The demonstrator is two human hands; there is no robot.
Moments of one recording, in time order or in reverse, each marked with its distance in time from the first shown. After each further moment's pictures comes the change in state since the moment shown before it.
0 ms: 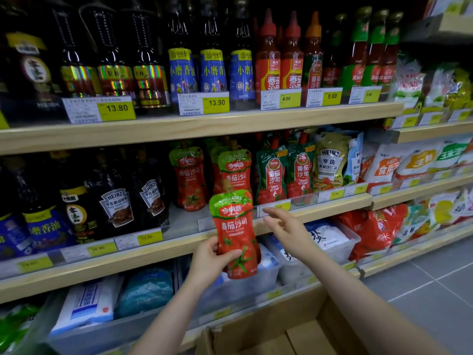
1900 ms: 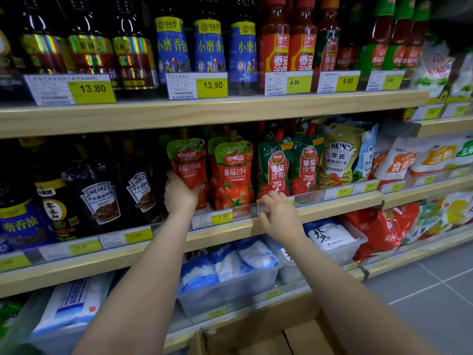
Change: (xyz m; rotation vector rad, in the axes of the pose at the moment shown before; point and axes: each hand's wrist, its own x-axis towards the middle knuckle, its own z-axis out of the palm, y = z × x) left_hand 0.126 0.049 -0.038 0.590 0.561 -0.112; right_hand 0.049 0.025 0.021 -0.602 0.125 -0.194
